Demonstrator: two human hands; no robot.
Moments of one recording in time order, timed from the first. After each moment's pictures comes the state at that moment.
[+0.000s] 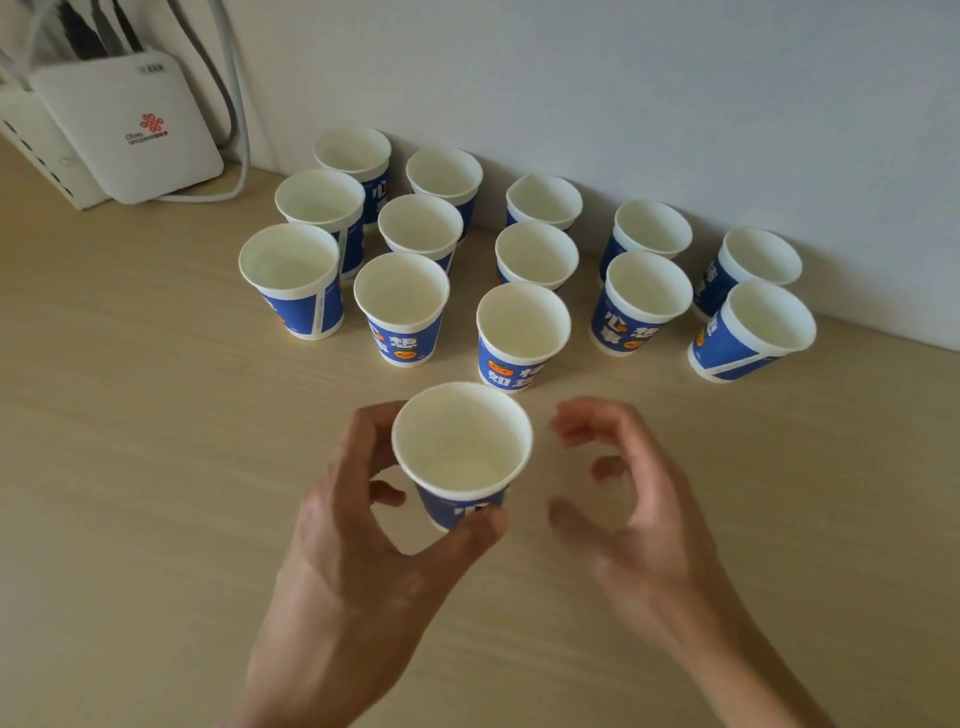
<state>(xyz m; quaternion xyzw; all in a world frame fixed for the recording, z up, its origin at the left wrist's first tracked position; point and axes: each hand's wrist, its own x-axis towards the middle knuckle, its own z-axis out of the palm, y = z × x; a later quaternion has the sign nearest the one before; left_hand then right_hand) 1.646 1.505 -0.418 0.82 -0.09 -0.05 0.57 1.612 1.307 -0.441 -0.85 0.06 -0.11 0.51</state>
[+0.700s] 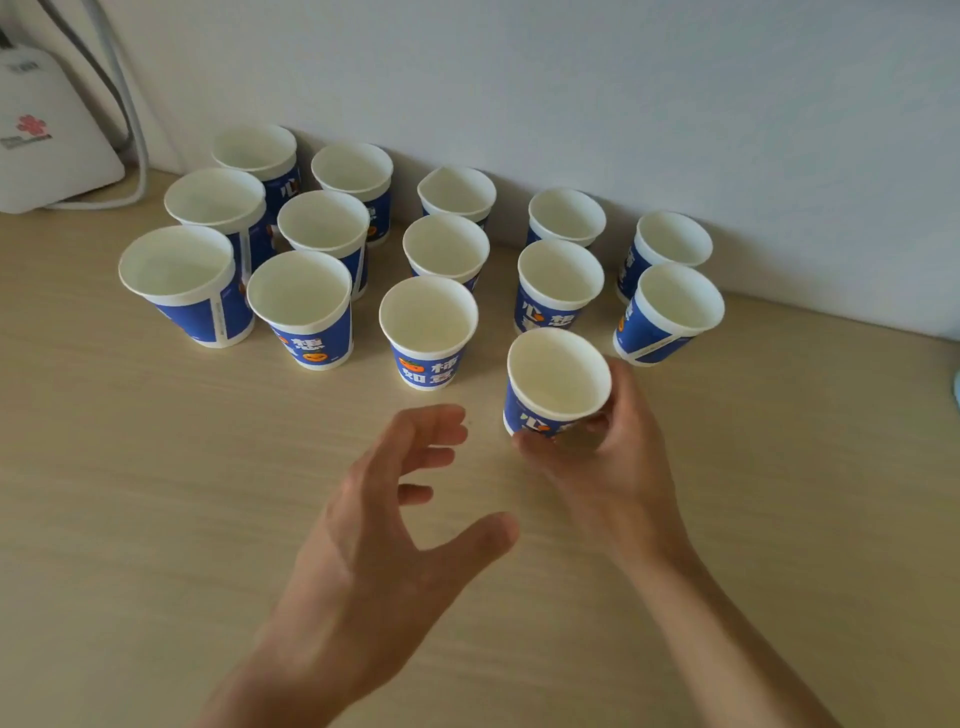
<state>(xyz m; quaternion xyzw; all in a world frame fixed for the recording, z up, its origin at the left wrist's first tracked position) 1.643 1.452 -0.427 0.81 -0.15 -0.14 0.55 1.632 1.256 -0.459 -0.81 0.17 -0.16 0.54</state>
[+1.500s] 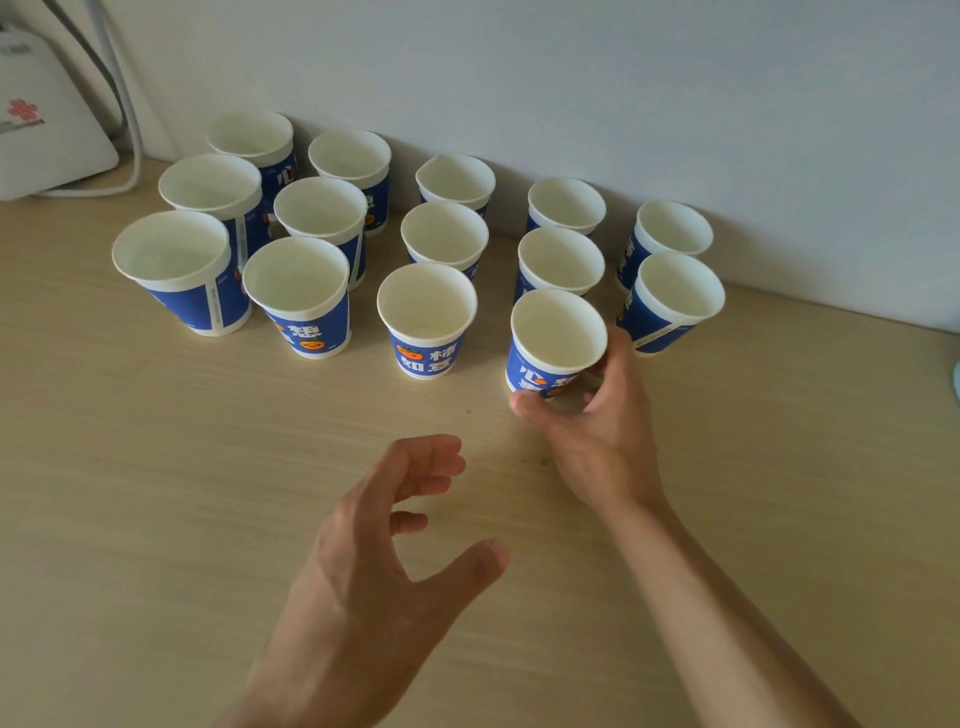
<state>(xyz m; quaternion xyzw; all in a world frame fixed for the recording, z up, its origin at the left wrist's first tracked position) 1.625 1.458 -0.436 0.81 -0.13 -0.16 0.56 1.654 1.254 -0.465 -0.80 0.20 -0.20 0.53</state>
